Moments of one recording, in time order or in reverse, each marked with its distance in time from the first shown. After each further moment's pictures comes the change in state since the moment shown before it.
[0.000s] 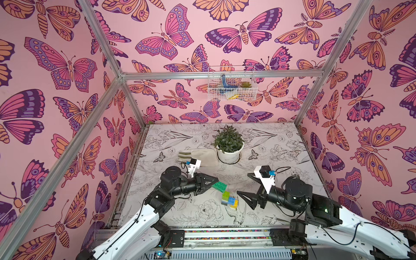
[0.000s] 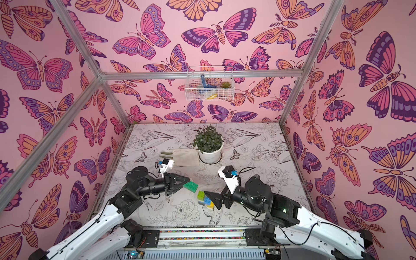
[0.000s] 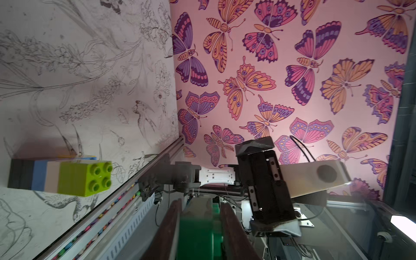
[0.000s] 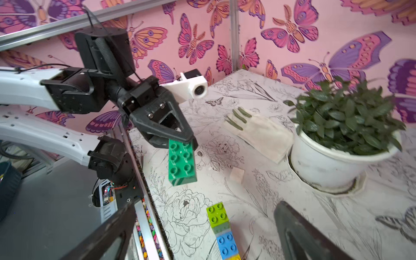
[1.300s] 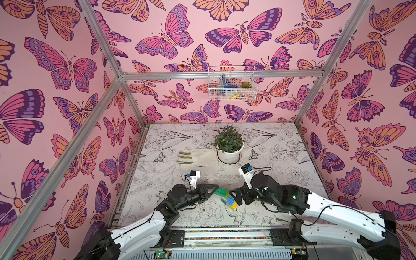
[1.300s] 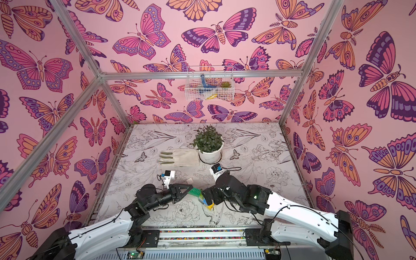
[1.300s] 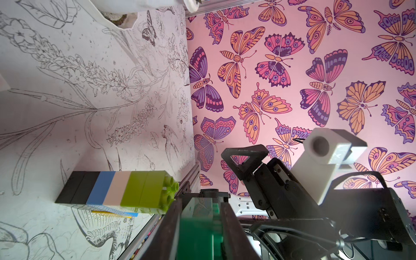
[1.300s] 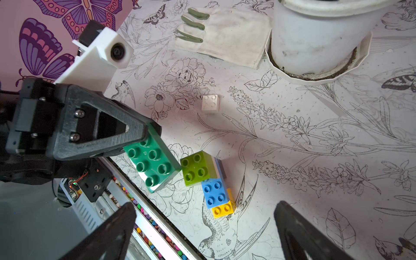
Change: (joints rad) left arm -0.149 0.070 -0.354 0.555 -0.313 -0.072; right arm -0.010 0.302 0.042 -0.161 0.052 0.306
